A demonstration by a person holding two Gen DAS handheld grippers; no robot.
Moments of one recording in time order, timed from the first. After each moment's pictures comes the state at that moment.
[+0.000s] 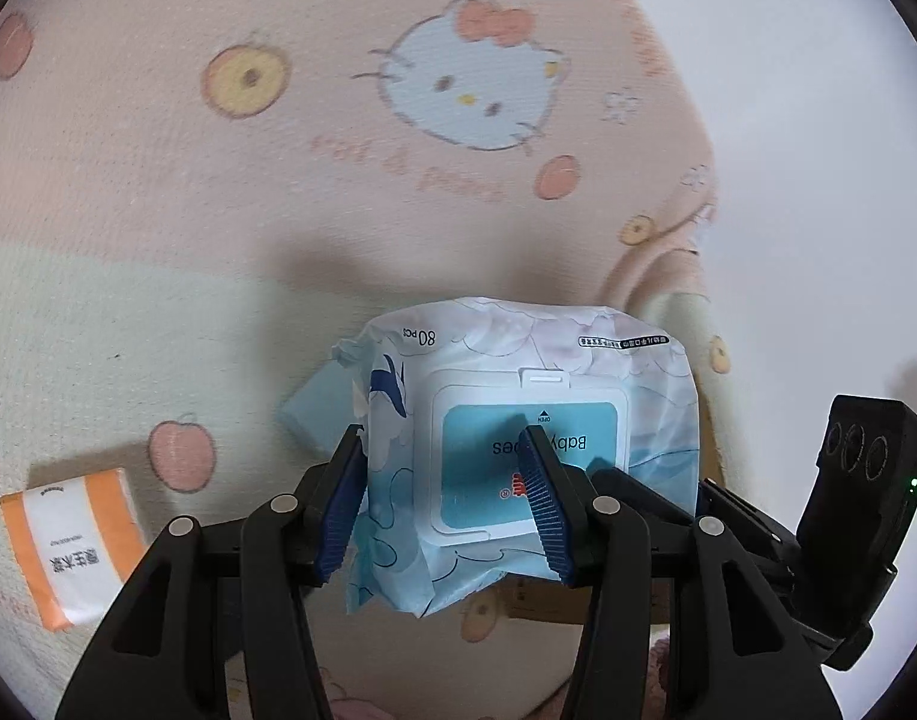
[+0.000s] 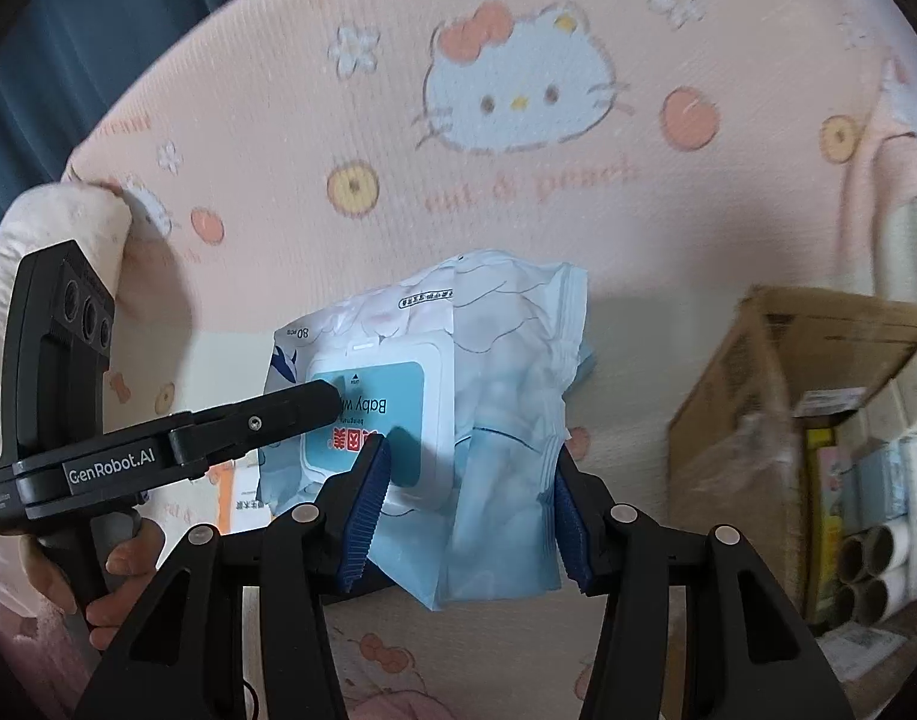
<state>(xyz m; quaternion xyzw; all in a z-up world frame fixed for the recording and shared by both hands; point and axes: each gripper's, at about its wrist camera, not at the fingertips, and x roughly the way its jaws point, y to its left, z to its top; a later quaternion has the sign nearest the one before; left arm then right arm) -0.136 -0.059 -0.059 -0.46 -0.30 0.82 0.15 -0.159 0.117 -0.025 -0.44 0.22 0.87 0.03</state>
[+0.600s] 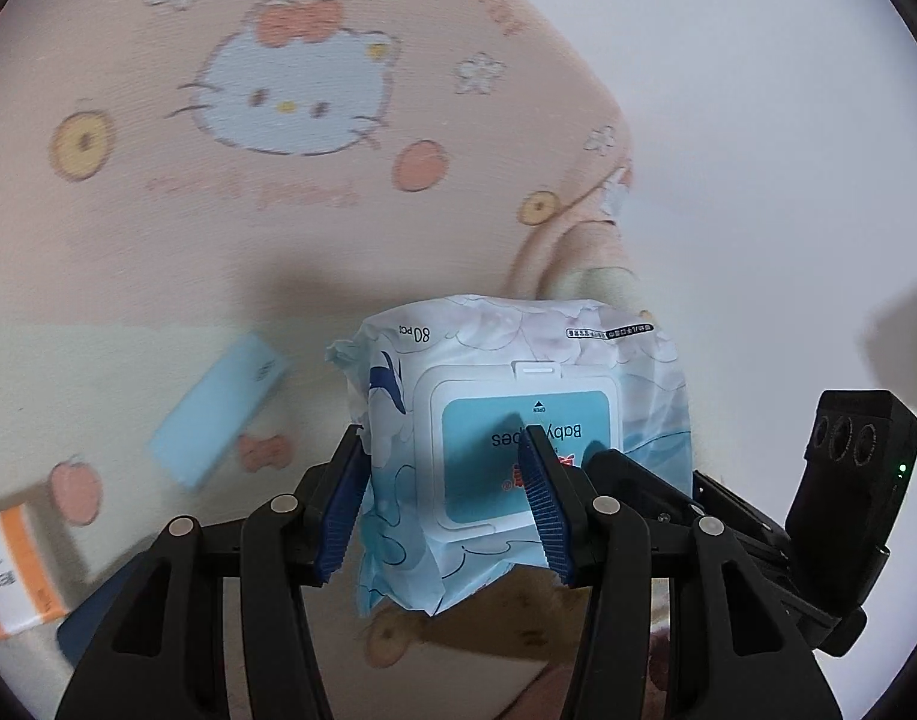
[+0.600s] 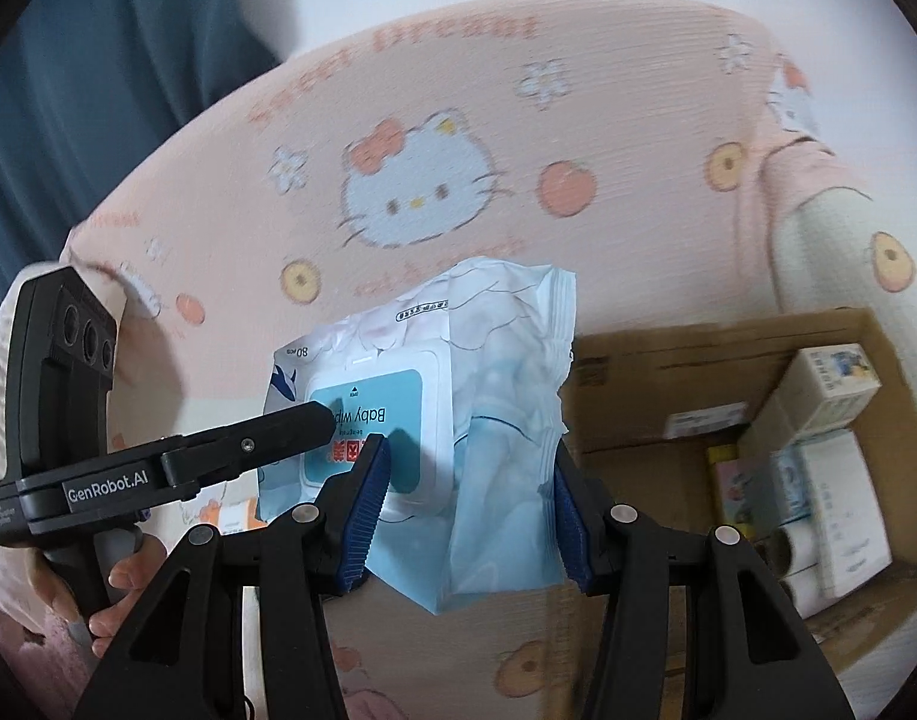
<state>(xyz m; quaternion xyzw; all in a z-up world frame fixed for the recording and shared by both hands) -0.156 0.043 -0.014 -0.44 -0.27 0.83 0.21 -0.095 0.210 0.006 -0.38 0.24 0.89 0.07</state>
